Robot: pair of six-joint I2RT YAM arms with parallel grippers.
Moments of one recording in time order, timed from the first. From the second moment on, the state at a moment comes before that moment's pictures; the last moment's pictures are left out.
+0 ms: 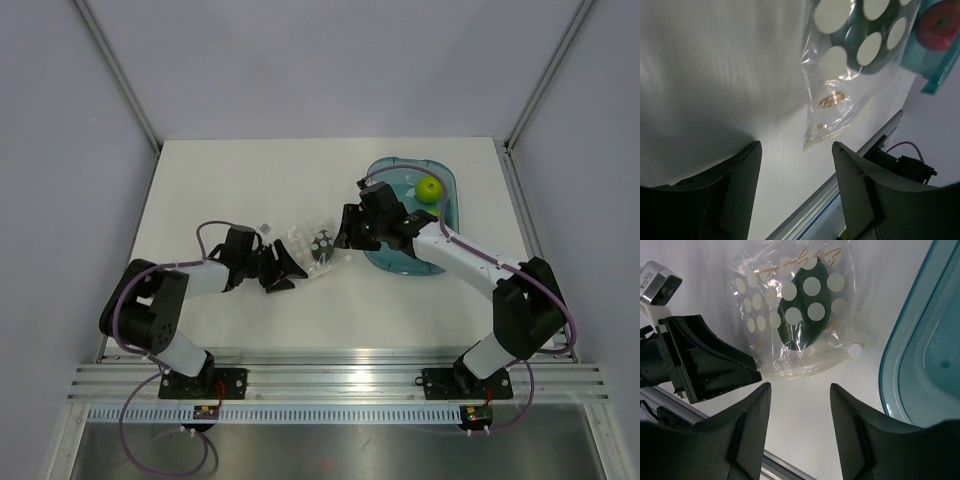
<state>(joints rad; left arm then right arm) -0.33 1.53 0.56 0.09 0.58 -0.84 0.64 1.57 1.15 -0.36 -0.10 0.62</state>
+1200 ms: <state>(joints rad) -0.28 1.50 0.80 0.62 0.90 -1.52 0.56 1.11 0.85 0.01 -0.11 0.12</state>
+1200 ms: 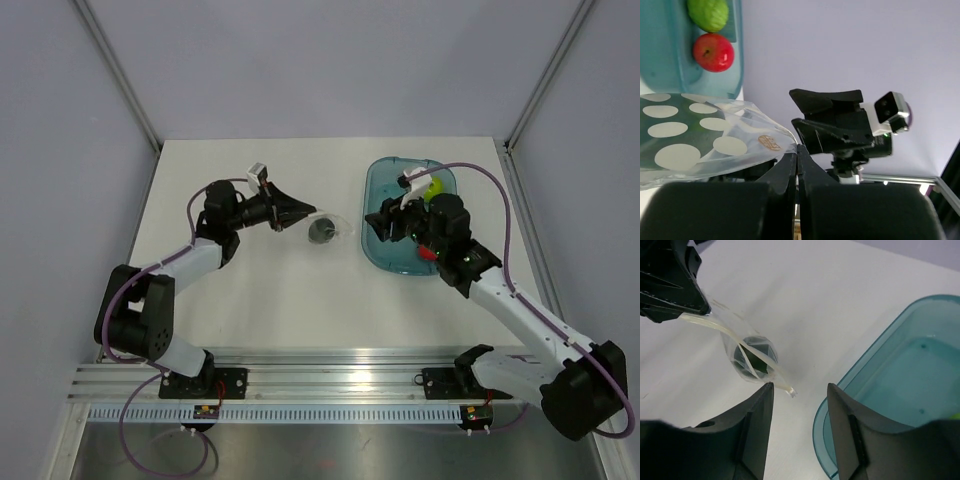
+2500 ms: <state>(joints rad) -0.26 1.42 0.89 0.80 0.92 -1.82 0.46 1.44 0.51 1.13 -0.59 0.31</state>
